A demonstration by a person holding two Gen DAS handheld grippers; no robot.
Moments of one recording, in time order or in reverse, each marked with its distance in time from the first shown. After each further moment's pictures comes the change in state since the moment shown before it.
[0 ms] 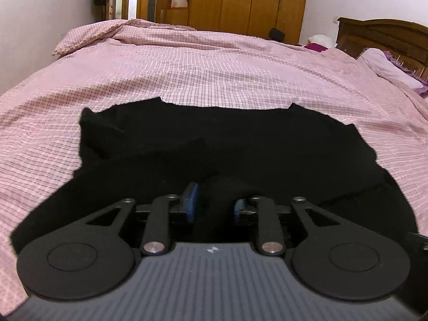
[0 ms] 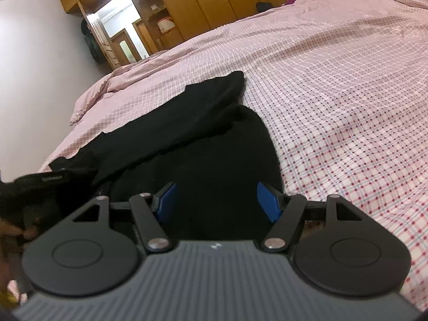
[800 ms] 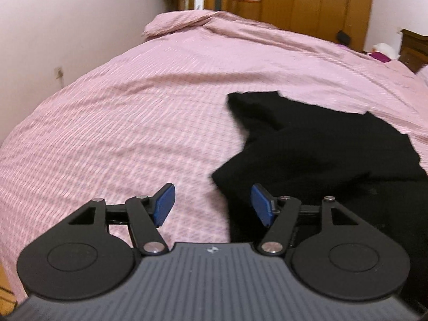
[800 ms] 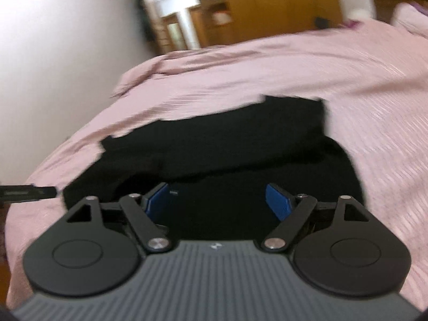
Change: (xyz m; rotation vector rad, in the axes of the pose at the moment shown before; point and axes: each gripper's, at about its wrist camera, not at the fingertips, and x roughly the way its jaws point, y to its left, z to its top) left arm -0.146 0.114 -0.021 -0.150 0.063 0.281; right arm 0.000 0.109 0.020 -0.286 0.031 0.182
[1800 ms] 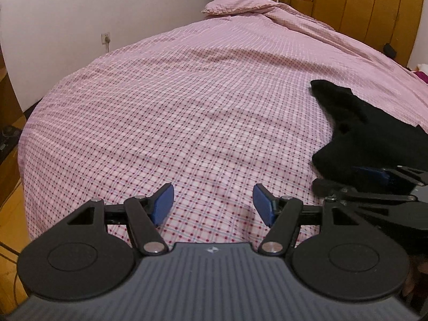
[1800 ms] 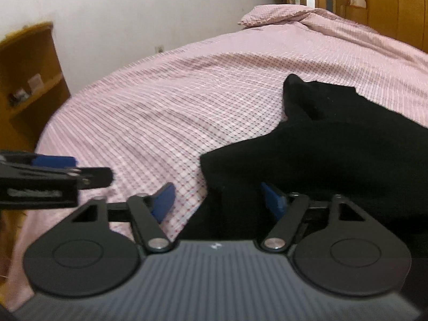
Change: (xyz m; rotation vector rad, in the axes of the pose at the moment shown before) left arm 0.007 0.091 -0.031 -0.161 0.050 0.131; right arm 0.137 0.204 -0.026 -0.425 0.226 0.242
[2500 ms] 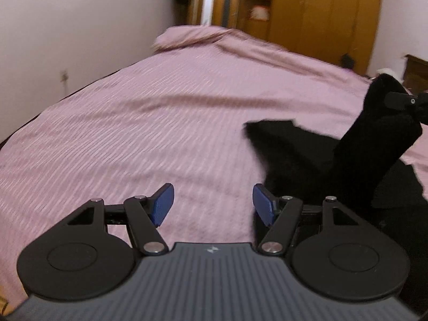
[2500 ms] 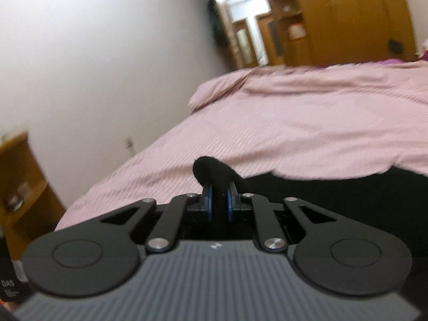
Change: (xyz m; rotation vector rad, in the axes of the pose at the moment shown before) left arm -0.010 -0.073 0.046 0.105 -0.143 -0.180; right arm -0.130 -0.127 0.063 0.332 -0.334 -0.069
